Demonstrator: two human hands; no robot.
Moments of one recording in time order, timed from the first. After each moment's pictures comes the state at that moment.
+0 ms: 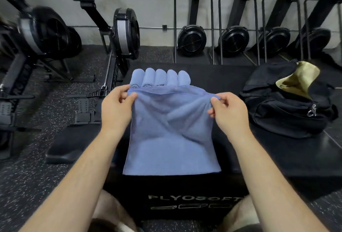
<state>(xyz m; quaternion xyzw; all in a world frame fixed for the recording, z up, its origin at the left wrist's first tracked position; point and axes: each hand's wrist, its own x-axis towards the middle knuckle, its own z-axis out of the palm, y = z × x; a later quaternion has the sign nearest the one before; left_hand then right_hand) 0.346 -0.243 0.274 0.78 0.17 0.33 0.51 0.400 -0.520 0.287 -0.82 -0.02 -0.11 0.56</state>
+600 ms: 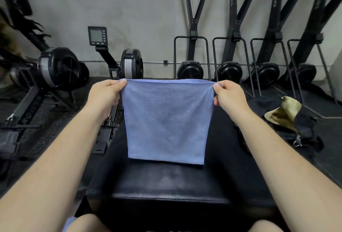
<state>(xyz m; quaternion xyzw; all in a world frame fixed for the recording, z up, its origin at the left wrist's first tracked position) 0.367 -0.186 0.399 0.70 0.14 0.28 0.64 0.457 -0.521 0.406 -0.82 -0.08 -0.14 0.55</state>
